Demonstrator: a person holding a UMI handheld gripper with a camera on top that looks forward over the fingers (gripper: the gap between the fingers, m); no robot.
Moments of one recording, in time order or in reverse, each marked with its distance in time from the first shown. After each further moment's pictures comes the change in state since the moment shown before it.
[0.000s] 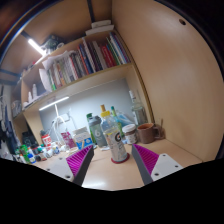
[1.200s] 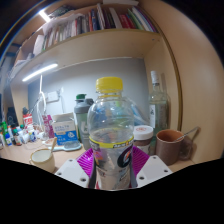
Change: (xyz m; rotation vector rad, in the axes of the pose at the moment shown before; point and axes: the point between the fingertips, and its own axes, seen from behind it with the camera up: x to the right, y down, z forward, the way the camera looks) arm 0.013 0.048 0.247 -0.082 -0.016 -0.214
